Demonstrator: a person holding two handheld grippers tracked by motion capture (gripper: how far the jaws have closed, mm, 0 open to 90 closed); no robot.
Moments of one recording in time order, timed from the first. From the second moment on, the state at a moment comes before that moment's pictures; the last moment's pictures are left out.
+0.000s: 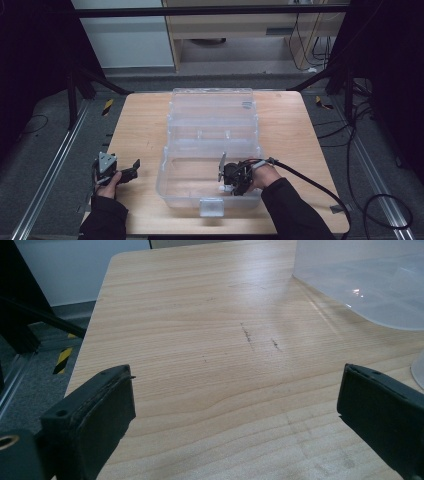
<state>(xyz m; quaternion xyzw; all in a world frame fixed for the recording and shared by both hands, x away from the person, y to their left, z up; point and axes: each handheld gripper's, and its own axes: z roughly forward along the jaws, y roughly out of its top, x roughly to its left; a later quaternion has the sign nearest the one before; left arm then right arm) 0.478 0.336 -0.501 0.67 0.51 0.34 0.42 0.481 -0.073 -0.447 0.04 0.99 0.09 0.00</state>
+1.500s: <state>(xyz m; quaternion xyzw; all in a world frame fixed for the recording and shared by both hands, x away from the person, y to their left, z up) 0.478 0.336 -0.501 0.67 0.51 0.34 0.42 0.473 -0.150 -0.371 0.22 0.89 0.38 0.12</state>
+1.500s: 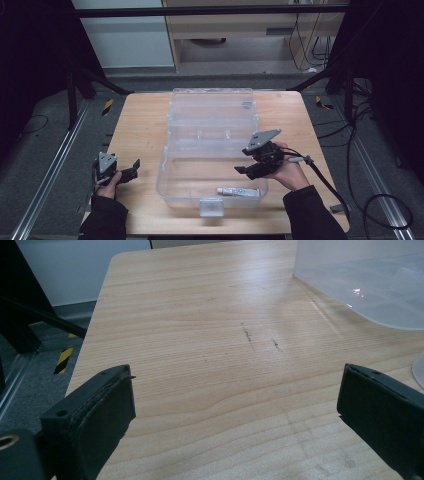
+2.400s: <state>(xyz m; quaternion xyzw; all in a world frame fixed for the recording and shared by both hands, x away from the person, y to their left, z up) 0.478 0.336 -0.501 0.67 0.51 0.34 0.42 0.462 -0.269 -0.404 0.45 0.72 0.47 0.25</state>
